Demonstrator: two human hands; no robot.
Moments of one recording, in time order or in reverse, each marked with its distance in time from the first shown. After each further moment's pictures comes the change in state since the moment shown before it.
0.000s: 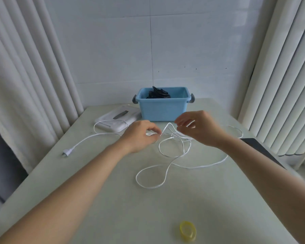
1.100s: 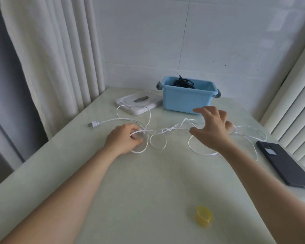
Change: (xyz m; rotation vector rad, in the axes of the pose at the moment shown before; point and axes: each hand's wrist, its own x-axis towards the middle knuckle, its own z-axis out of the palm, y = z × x) left_hand -0.085 -0.091 0.002 0.084 0.174 -0.446; right_hand -0.011 -0.018 0.062 -0.377 0.096 0.266
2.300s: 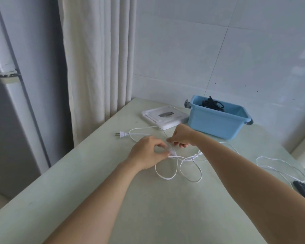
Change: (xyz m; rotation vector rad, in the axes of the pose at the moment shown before) left_hand 0.004 -0.015 -0.006 -0.161 0.053 0.155; right_hand 0.103 -0.112 0.104 -0.043 -0.685 -0.087
